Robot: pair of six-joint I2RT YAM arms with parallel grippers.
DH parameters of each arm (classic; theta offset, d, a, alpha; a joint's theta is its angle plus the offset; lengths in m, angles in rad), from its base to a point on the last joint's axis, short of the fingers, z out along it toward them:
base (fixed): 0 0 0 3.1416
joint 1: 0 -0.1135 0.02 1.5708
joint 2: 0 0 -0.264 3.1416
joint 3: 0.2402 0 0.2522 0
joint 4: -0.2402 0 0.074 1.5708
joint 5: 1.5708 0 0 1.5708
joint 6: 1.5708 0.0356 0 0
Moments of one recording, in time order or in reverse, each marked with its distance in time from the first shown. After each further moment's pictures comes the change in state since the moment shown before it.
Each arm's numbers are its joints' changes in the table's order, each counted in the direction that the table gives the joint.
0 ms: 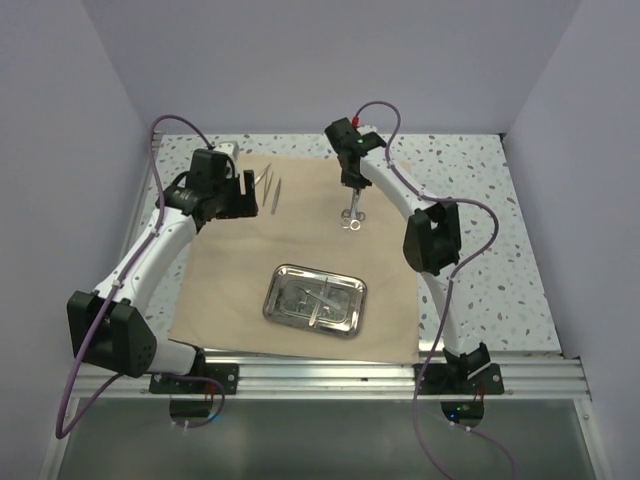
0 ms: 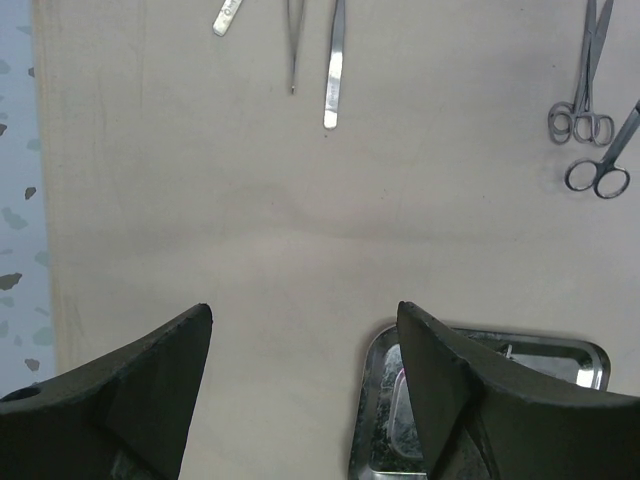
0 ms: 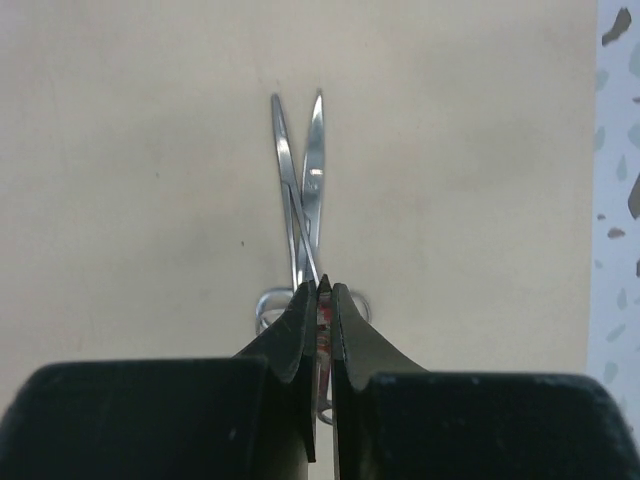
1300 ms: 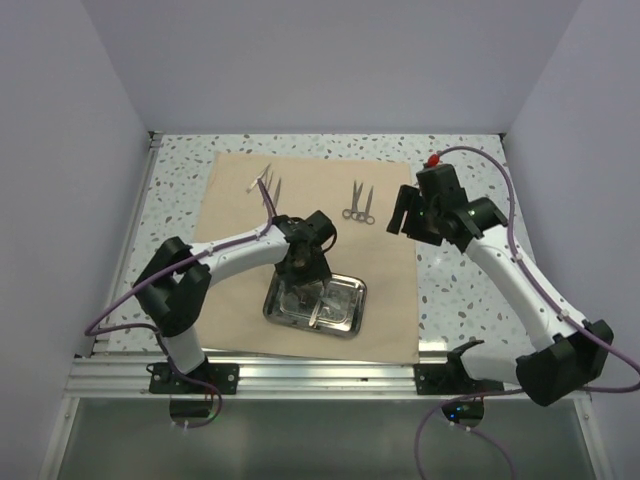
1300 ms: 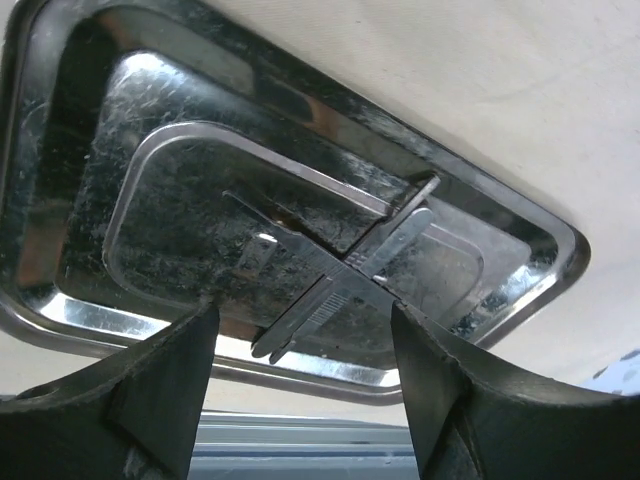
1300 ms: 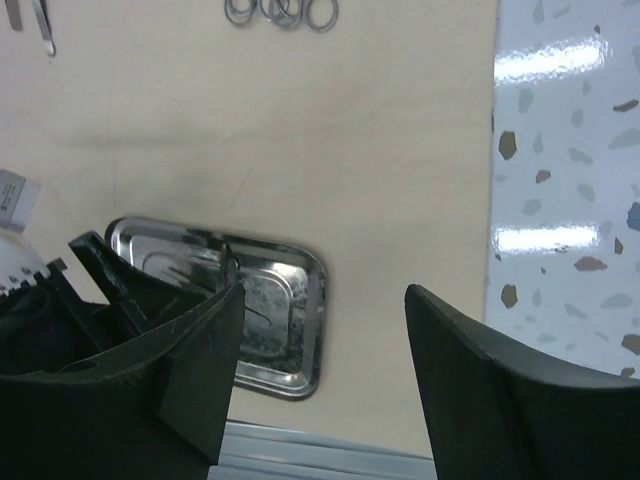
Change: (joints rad) left arm 0.554 0.360 -0.004 -0.218 -0.027 -0.870; right arm 0.103 -1.082 -0.990 0.152 -0.373 -0.003
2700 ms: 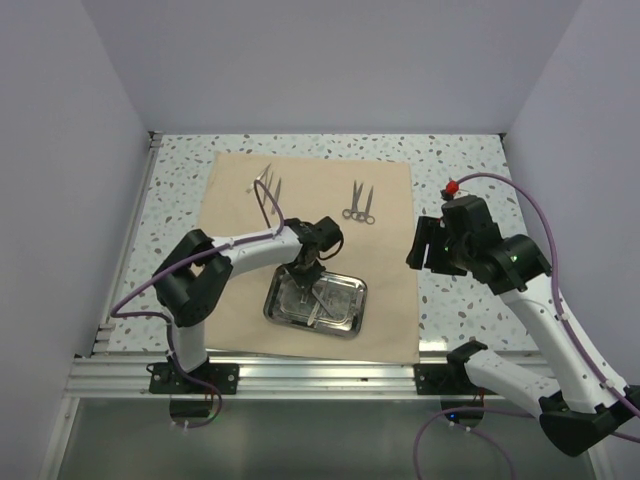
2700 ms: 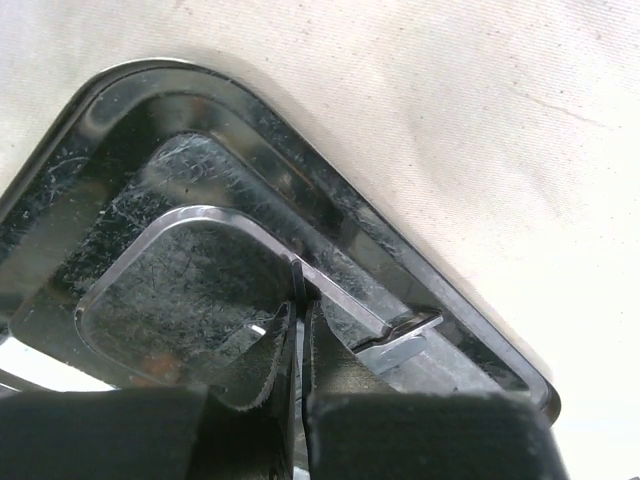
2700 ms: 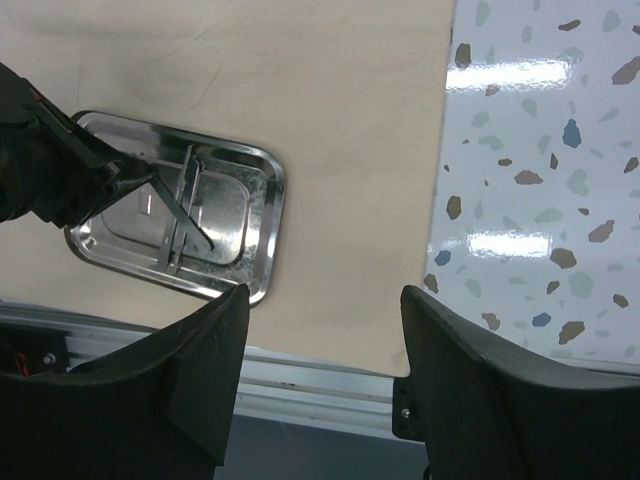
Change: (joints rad) left arm 0.021 0.122 0.023 0.001 -0.182 -0.322; right arm -0.059 -0.311 -0.069 -0.241 0.013 -0.069
